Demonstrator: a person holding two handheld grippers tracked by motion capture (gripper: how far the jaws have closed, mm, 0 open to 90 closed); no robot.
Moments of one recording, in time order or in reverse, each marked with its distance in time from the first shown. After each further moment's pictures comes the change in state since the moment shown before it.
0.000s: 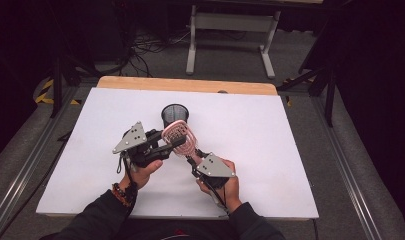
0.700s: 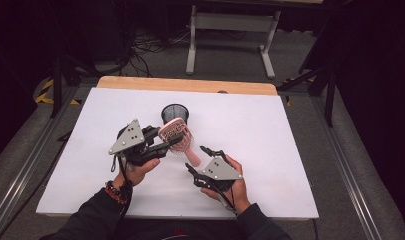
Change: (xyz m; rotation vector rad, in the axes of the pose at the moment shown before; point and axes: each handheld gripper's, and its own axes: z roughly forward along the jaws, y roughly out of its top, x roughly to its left) left arm 0.000 0.017 -0.011 0.014 0.036 0.085; right arm -0.009 -0.002 -0.018 0.003 0.052 -0.056
